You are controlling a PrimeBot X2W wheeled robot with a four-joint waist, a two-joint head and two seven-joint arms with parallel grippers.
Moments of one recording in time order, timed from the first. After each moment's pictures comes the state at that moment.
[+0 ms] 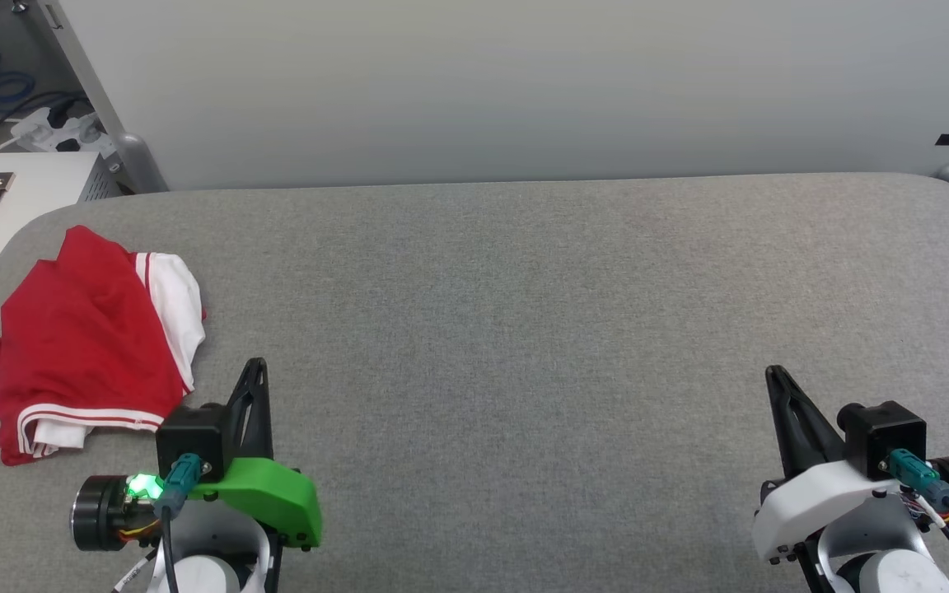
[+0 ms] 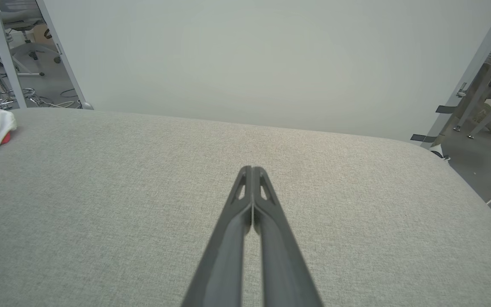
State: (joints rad) left arm -0.02 0.06 0.00 0.00 -0.01 0.00 0.00; right arm -0.01 -0.05 0.00 0.00 0.01 0.13 0.00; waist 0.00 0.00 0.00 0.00
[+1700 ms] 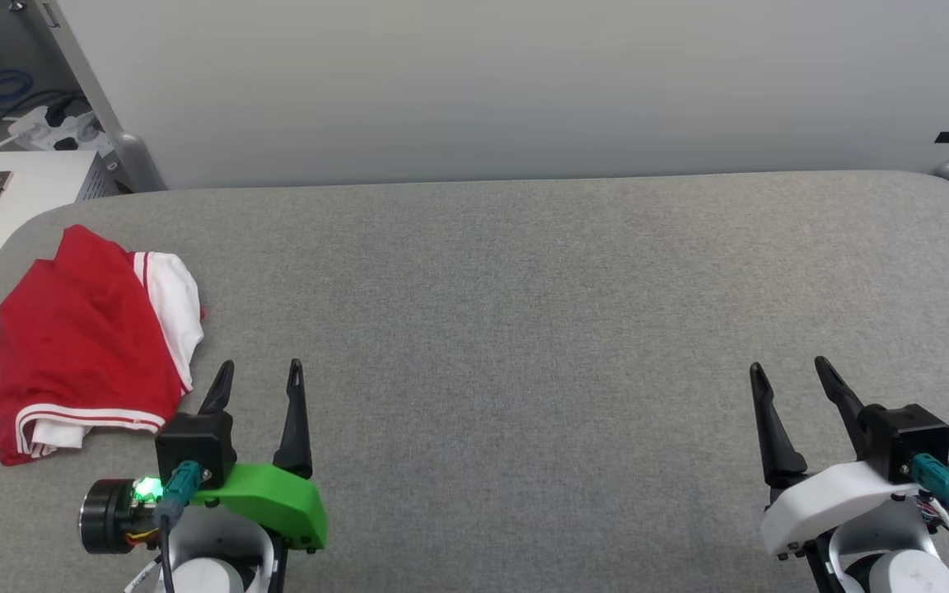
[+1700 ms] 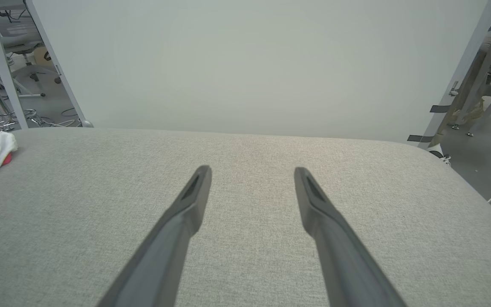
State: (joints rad) left arm -0.02 0.06 -0.01 0.03 -0.05 0.00 -0.04; right arm -0.01 -0.05 -0.02 0.01 0.05 0.13 -0.05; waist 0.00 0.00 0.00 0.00
